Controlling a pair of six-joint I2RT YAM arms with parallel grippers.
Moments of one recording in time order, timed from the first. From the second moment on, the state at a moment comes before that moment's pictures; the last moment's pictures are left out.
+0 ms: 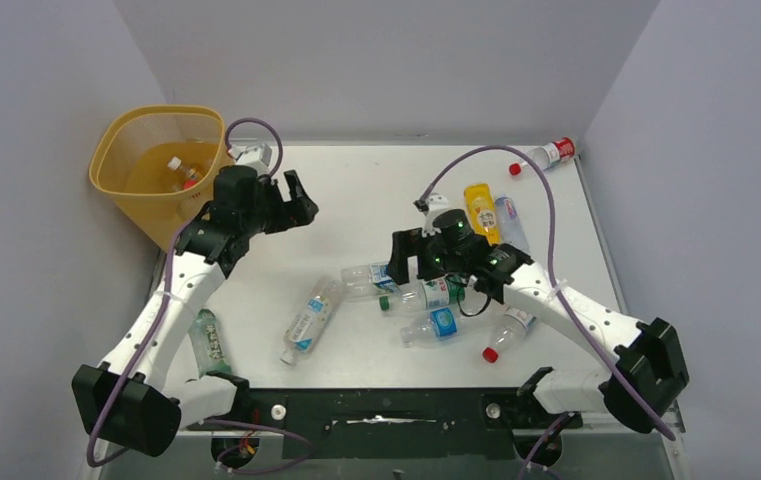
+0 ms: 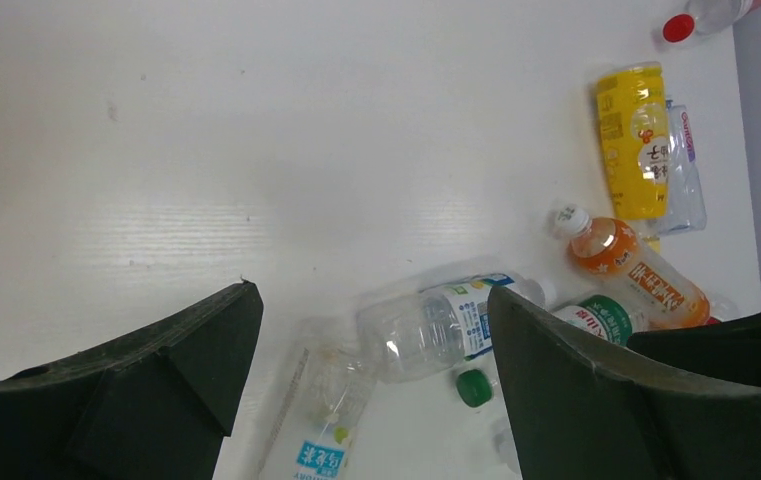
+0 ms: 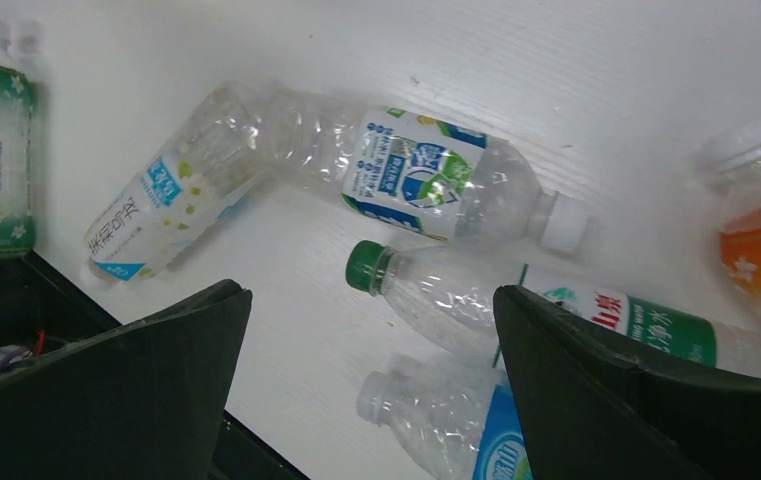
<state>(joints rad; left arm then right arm) -0.32 1.20 1.15 -0.47 0.03 -0.47 0.69 1.25 0.96 -0.39 -0.15 0.39</state>
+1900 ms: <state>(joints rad) -0.14 1.15 0.92 -0.39 0.25 -0.56 0.77 1.86 1.29 -0.37 0.01 -0.23</state>
